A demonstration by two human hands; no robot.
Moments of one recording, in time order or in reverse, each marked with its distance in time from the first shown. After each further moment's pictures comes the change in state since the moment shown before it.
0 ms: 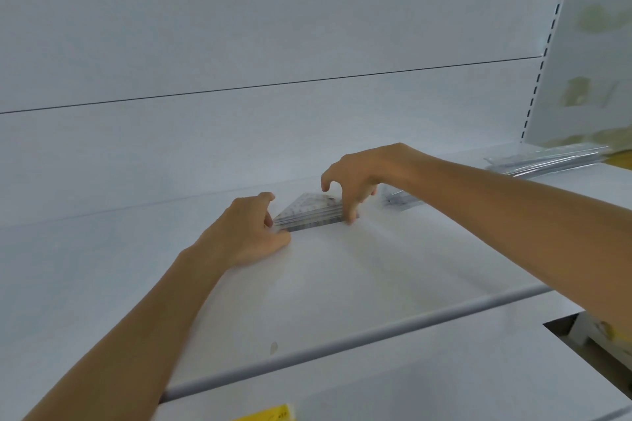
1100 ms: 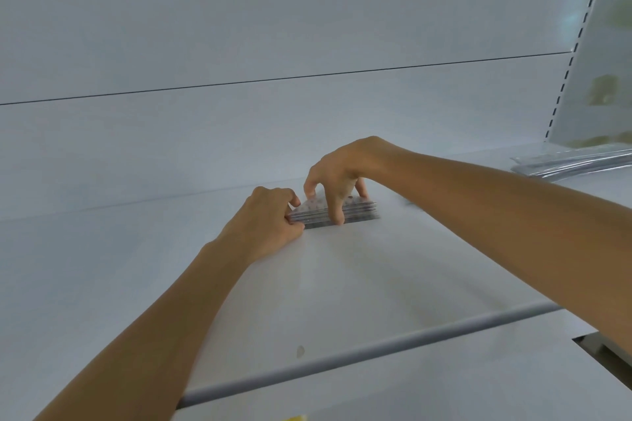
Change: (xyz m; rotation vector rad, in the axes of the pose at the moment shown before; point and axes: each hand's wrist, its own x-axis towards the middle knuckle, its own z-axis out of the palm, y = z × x) left_hand 0.002 0.007 -0.003 -0.033 0.059 0.022; right_hand 0.028 -0.045 -0.013 -0.096 -0.109 -0.030
